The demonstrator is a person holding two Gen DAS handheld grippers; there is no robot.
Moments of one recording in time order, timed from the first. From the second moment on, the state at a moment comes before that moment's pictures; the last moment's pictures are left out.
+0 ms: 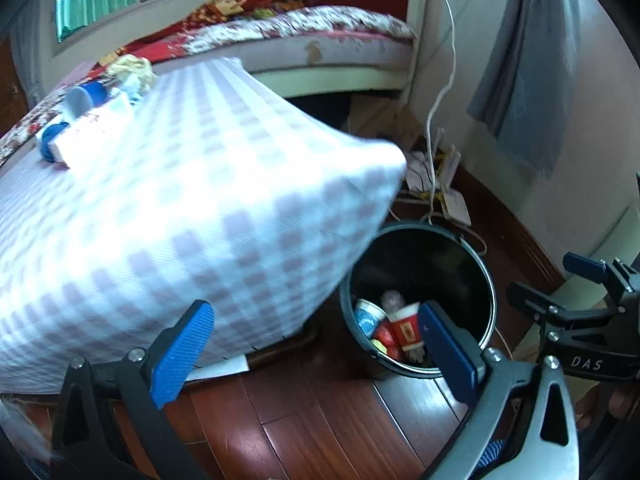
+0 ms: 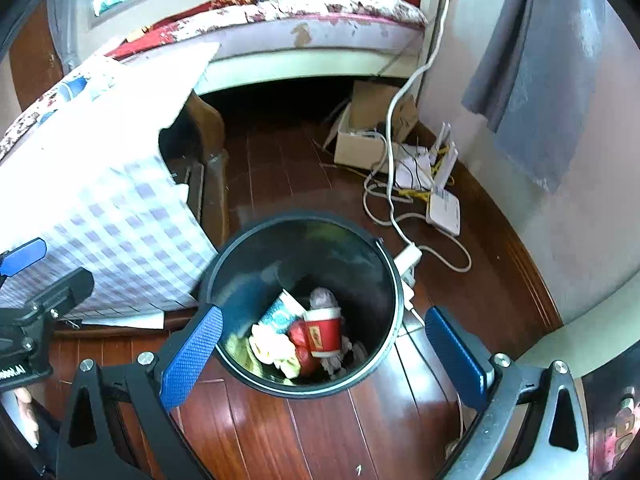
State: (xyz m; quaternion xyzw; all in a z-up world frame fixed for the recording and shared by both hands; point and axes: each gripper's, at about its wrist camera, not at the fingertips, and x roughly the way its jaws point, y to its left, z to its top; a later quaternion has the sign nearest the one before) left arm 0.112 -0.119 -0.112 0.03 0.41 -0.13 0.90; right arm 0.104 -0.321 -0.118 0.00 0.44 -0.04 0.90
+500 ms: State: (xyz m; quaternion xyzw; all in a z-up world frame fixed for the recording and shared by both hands) left arm 0.113 -0.023 -0.061 0.00 0.35 -0.06 0.93; right arm 0.127 -0.236 -0.055 -0.01 0.37 0.01 0.93
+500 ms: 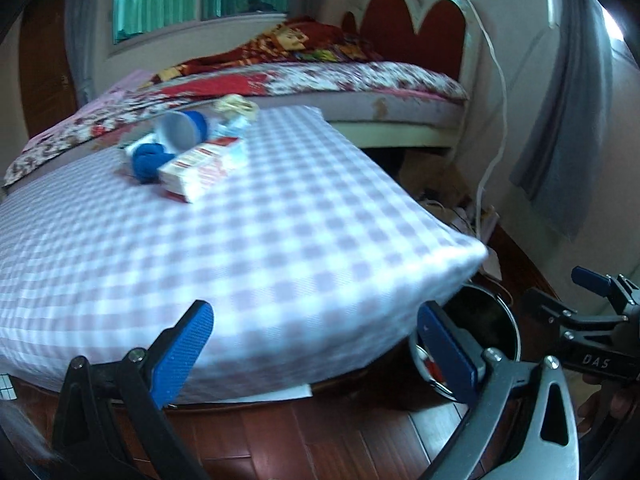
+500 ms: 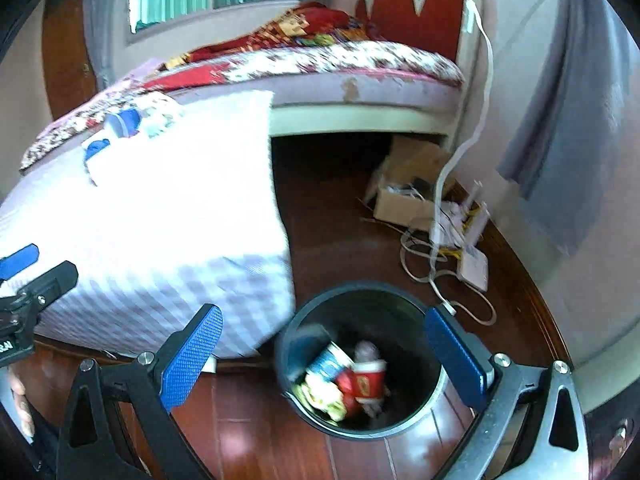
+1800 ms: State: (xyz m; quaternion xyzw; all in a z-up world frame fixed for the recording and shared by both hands) left arm 0.311 0.080 -0.077 0.04 0.40 -0.08 0.91; right arm 0.312 -0.109 -0.052 -0.05 0.39 0.08 0.92
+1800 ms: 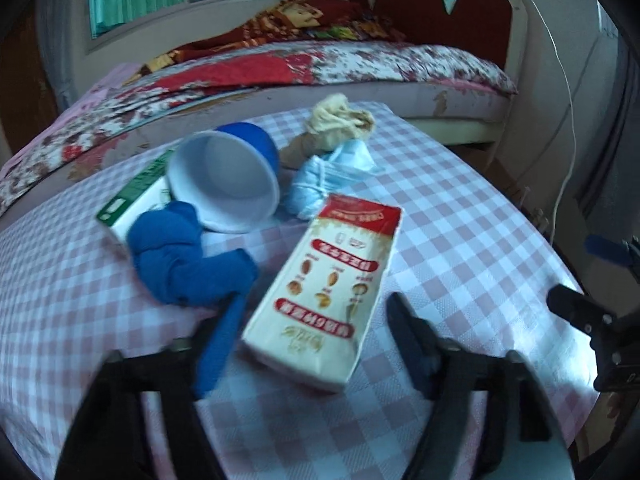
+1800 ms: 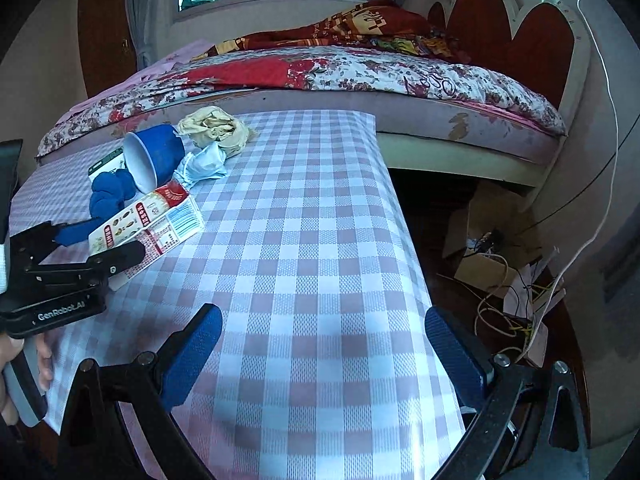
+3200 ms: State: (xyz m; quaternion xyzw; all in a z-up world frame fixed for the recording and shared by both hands) left arm 0.266 0.259 -0.076 -0.05 0.32 0.12 0.94; right arm 0.391 0.132 -0.065 -0.10 0.39 0.26 0.88
